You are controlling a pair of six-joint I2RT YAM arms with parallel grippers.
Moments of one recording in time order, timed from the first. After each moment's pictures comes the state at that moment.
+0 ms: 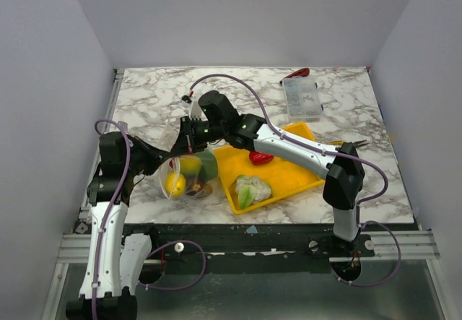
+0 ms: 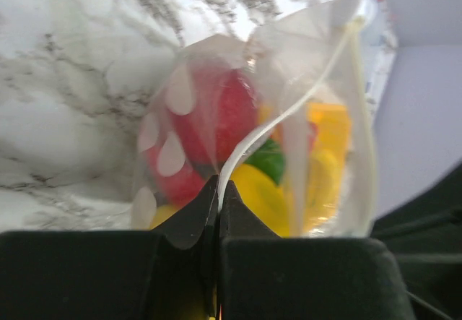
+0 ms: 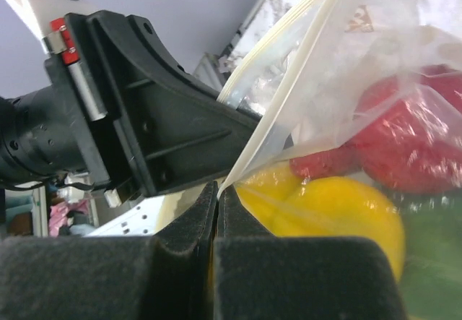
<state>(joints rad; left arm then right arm) 0.07 0.72 0.78 -0.69 0.38 -0.86 1.00 1.94 1.76 -0.29 -0.47 0.73</state>
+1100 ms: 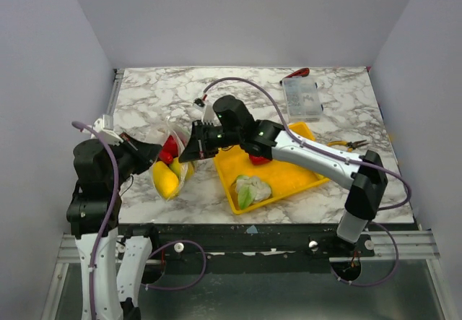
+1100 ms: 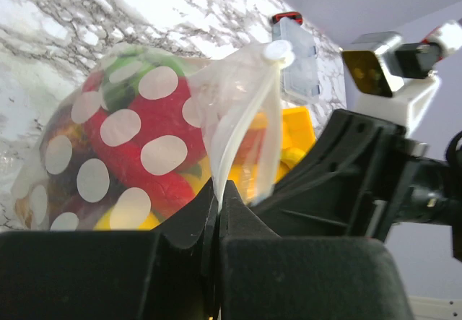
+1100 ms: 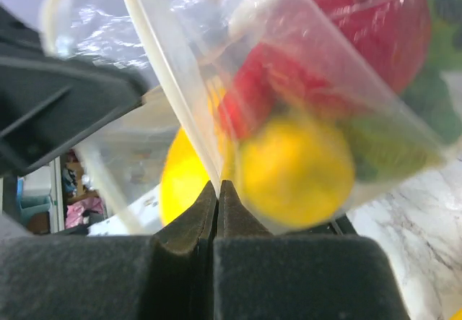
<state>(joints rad) 0.08 0.63 1.03 -0.82 0.41 -0.69 1.01 1.81 1.61 -0.26 -0.46 0.79</state>
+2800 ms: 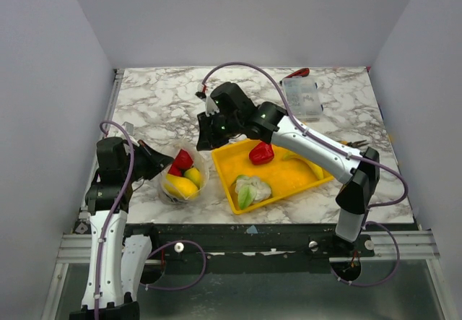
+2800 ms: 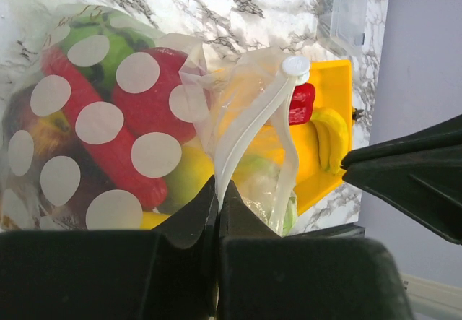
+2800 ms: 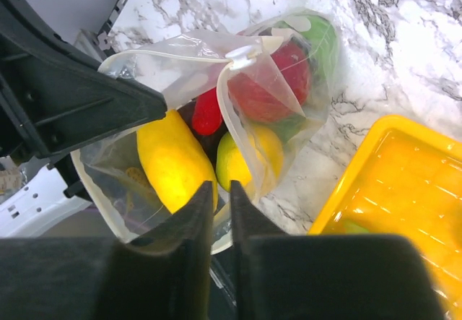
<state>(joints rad) 0.09 0.64 0.77 -0.72 0.49 -0.69 0.97 1.83 1.85 -0.70 -0.24 0.42</state>
